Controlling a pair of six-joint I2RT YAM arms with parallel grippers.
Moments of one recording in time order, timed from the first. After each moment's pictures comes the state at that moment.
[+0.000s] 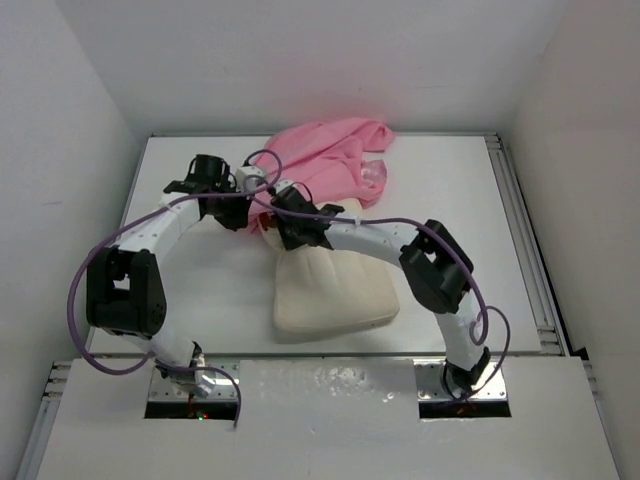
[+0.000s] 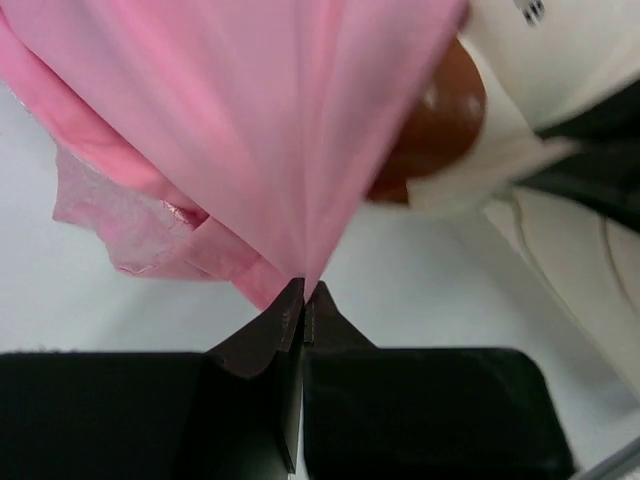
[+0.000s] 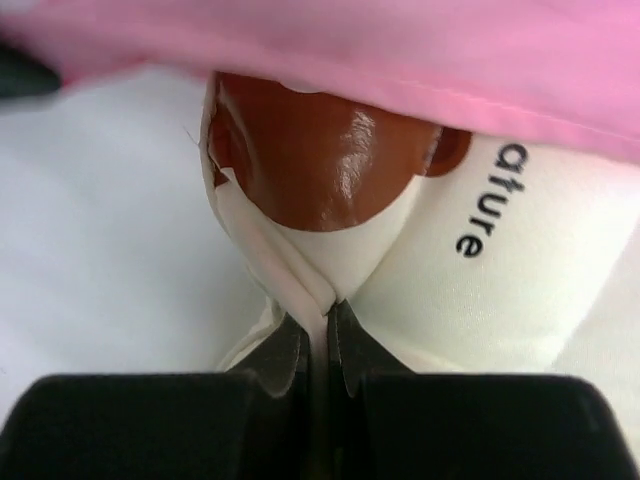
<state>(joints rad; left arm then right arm) -0.12 1.58 1.17 -0.61 0.36 0.54 0.89 2.09 1.55 -0.33 0.16 0.33</state>
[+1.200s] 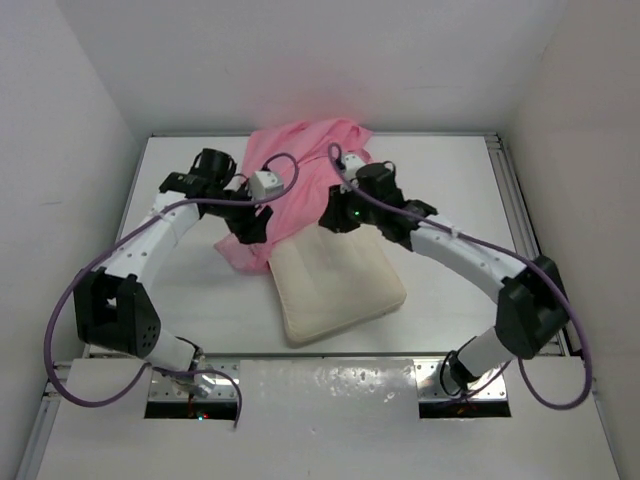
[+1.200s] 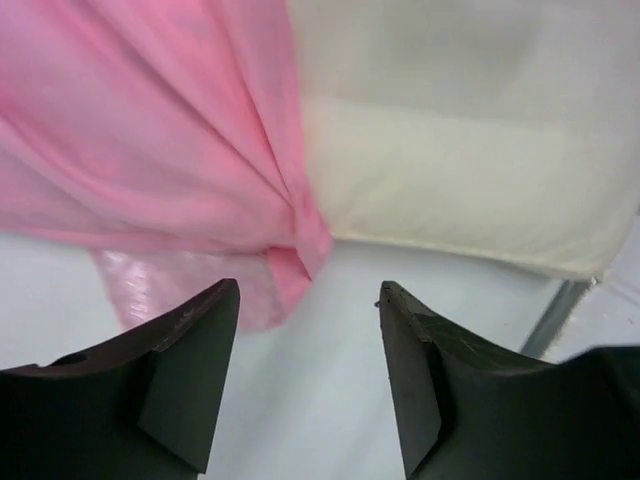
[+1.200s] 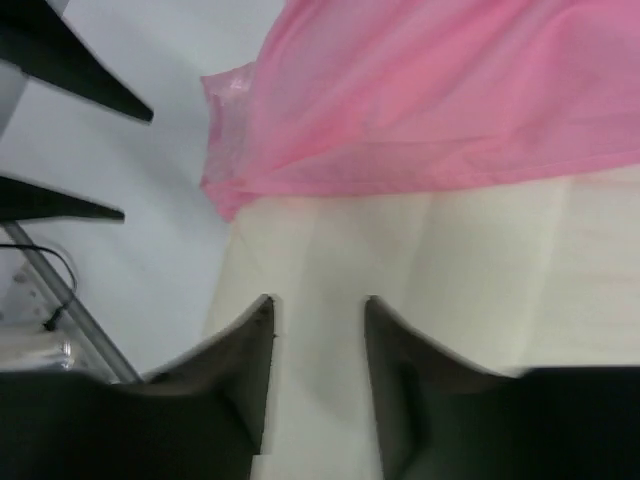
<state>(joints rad) -0.19 1.45 1.22 -0.91 0.58 0.74 0.66 1.59 1.14 -0.14 -0.20 0.30</state>
